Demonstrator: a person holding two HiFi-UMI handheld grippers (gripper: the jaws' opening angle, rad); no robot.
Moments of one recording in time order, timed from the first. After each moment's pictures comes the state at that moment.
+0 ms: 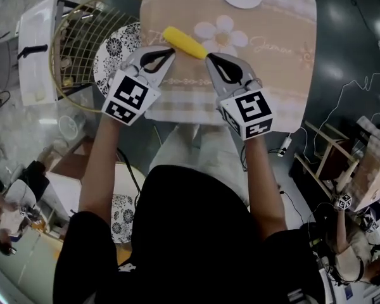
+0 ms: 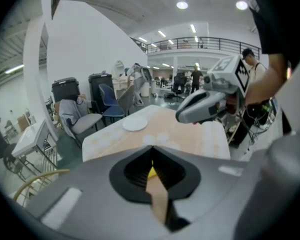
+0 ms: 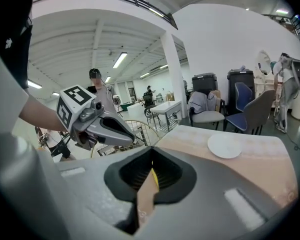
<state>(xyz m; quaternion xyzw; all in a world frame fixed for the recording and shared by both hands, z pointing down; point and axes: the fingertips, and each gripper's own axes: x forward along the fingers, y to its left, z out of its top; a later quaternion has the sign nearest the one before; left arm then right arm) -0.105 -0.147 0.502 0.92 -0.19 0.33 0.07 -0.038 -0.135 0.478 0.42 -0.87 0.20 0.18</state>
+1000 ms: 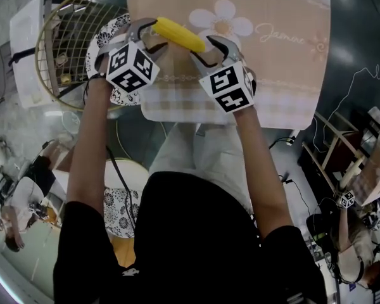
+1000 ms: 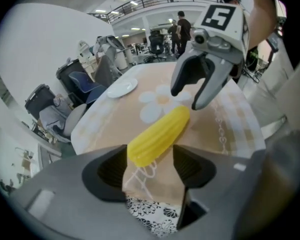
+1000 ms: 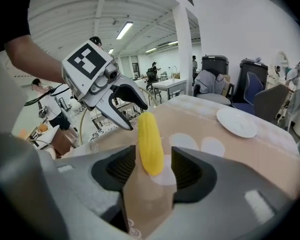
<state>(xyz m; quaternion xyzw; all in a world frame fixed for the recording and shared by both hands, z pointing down) -0.123 -0.185 0.646 0.84 -0.09 0.53 -0.04 -0.044 -0.148 0.615 0.37 -0.84 0.20 0.33</state>
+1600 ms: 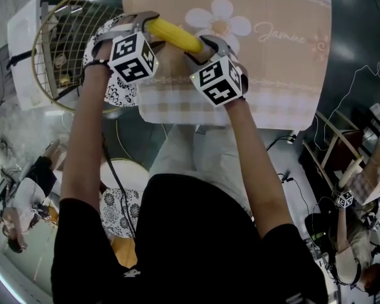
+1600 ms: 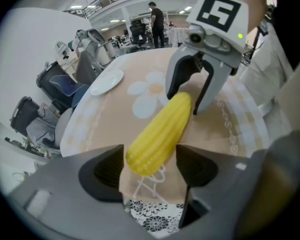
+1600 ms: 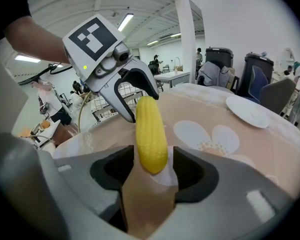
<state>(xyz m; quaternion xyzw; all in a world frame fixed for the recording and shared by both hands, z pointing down) -0.111 -0.198 0.666 0.81 0.00 0.59 -0.08 -0.051 -0.153 0.650 0.34 -0.84 0.22 0.36</state>
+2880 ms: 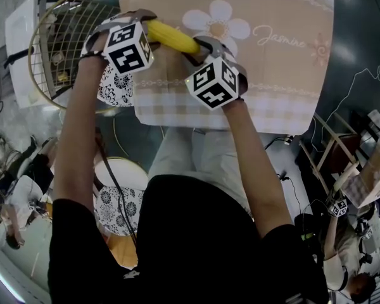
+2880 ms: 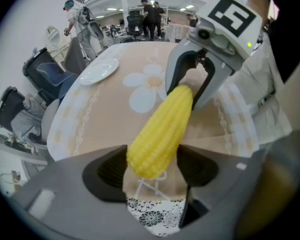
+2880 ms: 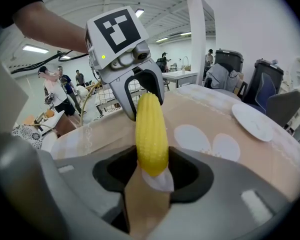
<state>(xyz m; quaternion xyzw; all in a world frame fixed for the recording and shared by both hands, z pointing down) -0.113 -0.201 0.673 0.78 0.06 0.62 -0.01 -0.053 -0.161 0.651 0.31 -0.85 0.19 0.39</state>
